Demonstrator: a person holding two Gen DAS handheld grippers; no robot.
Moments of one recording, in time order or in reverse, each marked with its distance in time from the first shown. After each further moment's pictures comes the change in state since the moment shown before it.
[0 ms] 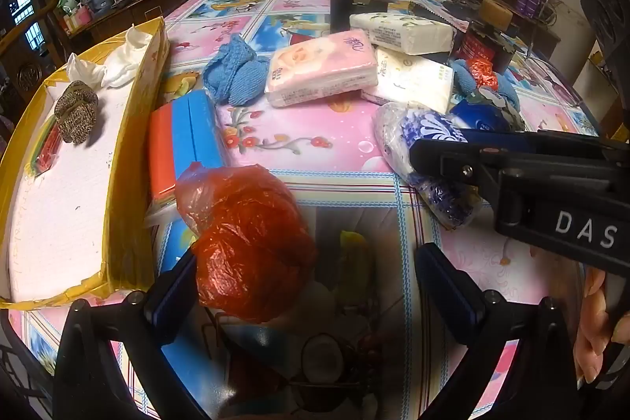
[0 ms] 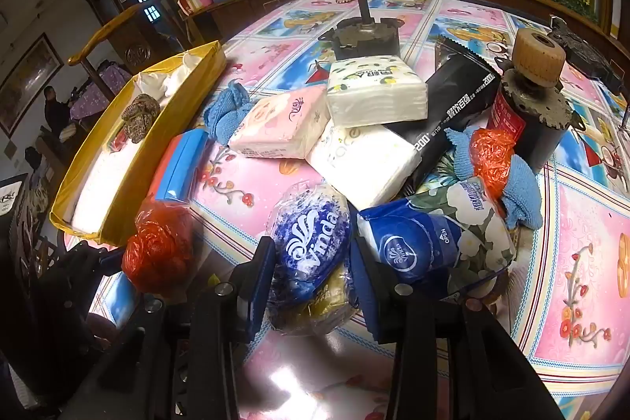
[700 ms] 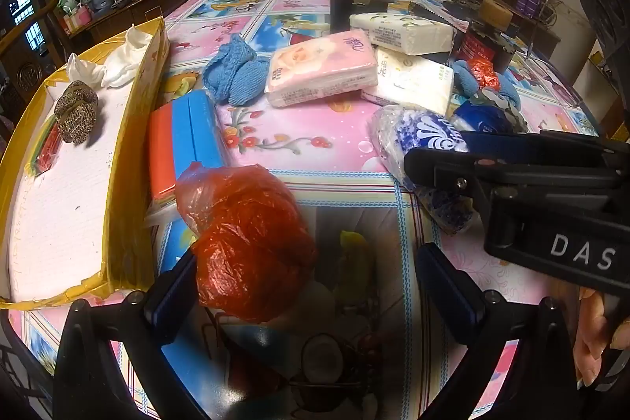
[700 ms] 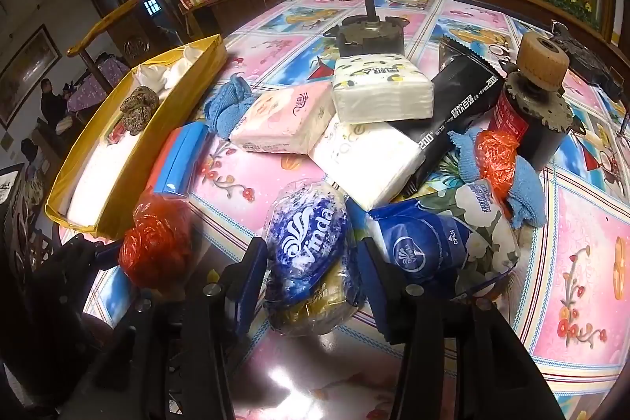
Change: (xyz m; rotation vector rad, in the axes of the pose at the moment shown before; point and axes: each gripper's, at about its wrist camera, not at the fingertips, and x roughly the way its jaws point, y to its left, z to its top) left arm 0.000 0.000 0.000 -0.002 -0.001 -0.003; right arm 0.002 0.004 0.002 -0.022 0.013 -0.017
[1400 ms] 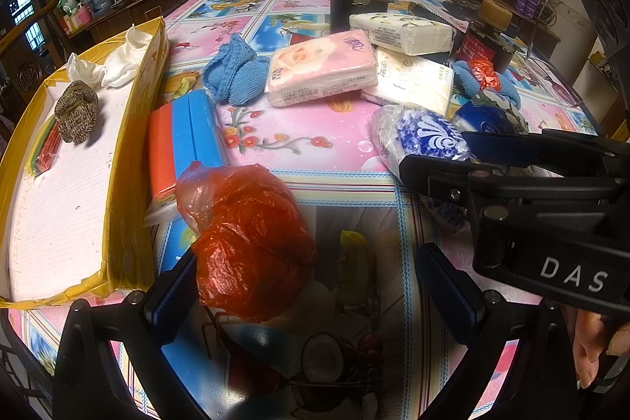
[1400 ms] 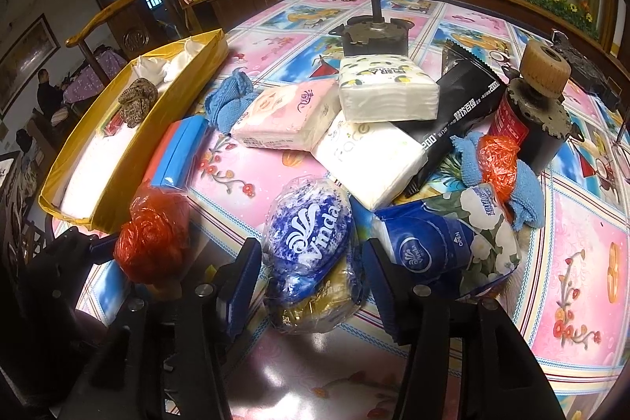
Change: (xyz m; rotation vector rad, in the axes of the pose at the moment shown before) left arm 0.000 0.000 0.000 0.000 0.000 0.000; right arm 0.005 0.006 0.000 -0.032 0.007 -0.025
